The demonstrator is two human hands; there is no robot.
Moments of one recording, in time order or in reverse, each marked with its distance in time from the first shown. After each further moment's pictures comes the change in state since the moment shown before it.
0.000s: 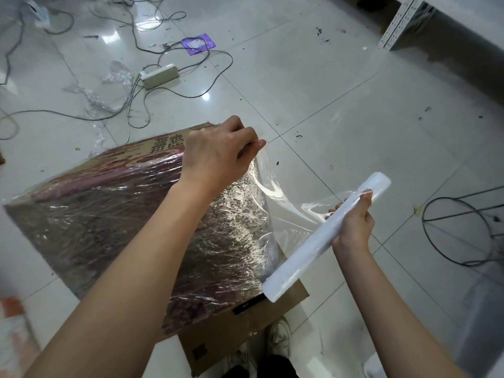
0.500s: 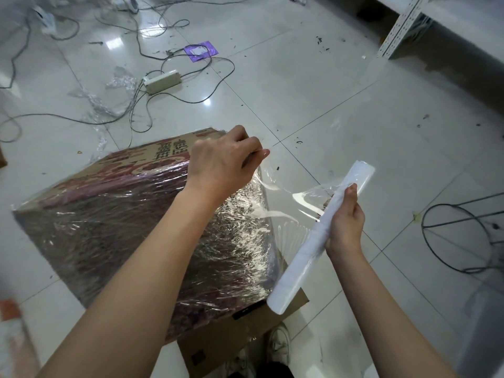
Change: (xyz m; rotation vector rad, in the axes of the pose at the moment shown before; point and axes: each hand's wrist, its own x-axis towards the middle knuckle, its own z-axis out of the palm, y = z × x) left_hand -0.003 0.004 -0.001 -0.007 0.002 0.010; right_hand -0.020 -0.006 0.012 -0.075 -0.126 -0.174
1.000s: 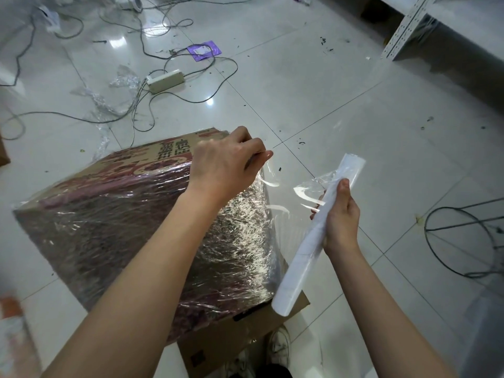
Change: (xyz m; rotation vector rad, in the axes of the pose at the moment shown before) left_hand 0.000 0.002 -0.002 0.029 0.029 0.004; right_hand 0.002 0.002 0.012 -0.028 -0.124 -0.058
